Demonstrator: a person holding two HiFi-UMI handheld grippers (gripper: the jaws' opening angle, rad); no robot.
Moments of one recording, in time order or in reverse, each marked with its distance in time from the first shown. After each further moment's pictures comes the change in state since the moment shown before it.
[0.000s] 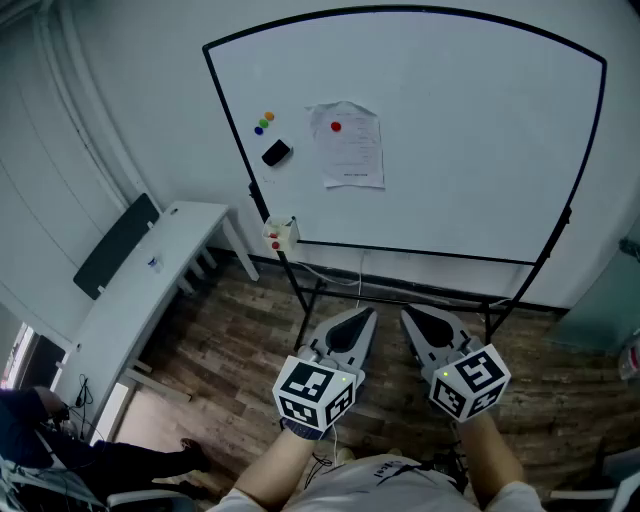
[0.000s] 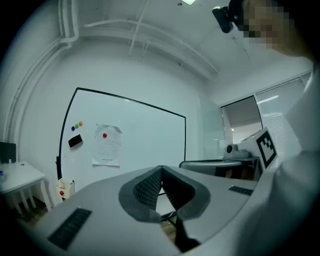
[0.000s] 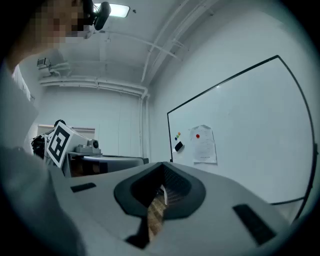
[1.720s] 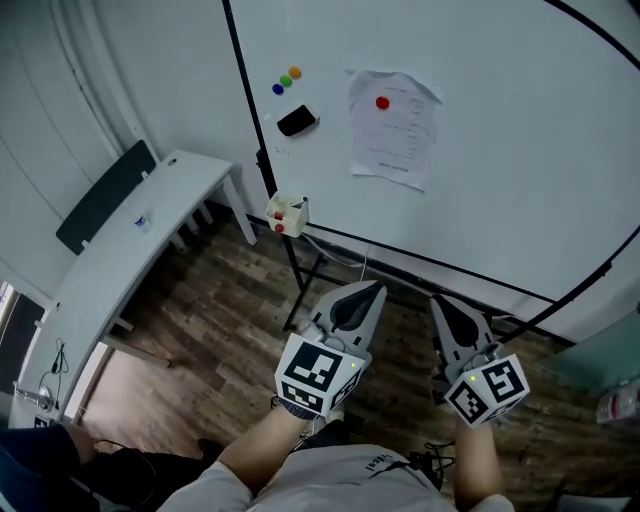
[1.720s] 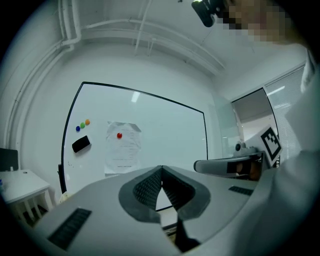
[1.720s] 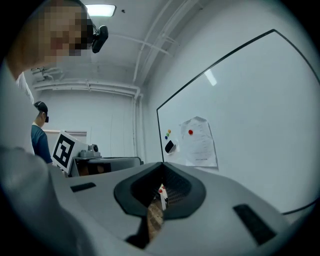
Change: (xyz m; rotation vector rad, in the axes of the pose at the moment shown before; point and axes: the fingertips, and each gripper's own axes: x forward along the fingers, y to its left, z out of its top) left arm 0.110 0.145 -0.004 0.040 -0.036 0.089; right arm 0.130 -0.107 -0.006 0.029 -0.016 -0.013
